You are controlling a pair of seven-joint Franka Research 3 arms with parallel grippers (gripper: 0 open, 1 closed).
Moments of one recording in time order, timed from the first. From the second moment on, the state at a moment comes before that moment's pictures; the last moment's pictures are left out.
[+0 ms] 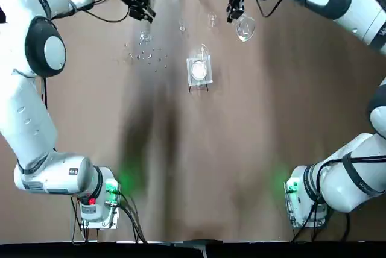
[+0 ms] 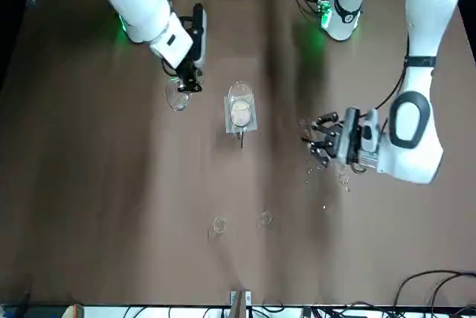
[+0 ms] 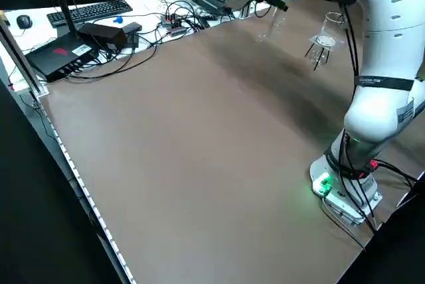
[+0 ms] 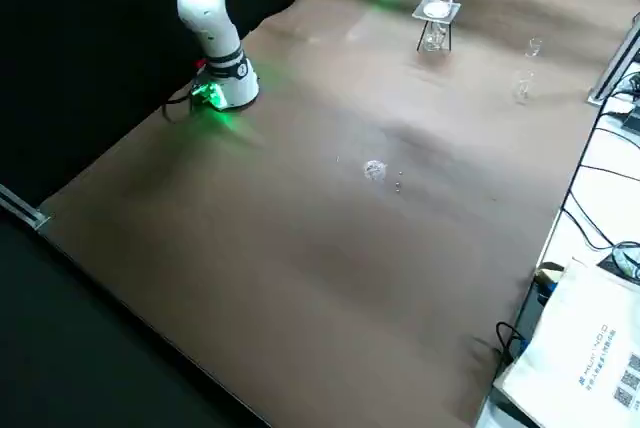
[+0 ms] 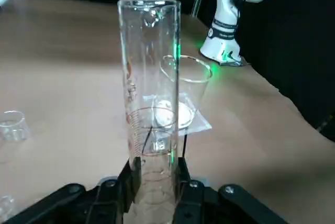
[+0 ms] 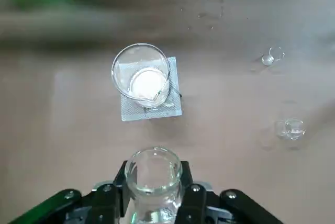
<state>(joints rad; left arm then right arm) -0.02 0.51 -0.09 -1.58 -0.96 1.56 1.96 0.68 0.08 -0.05 -1.69 0.24 1.91 -1.01</state>
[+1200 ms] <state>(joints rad) 0.27 0.78 -0.08 -1.58 -1.02 1.53 2.39 0.84 0.19 -0.05 -1.68 0.03 1.99 -0.80</state>
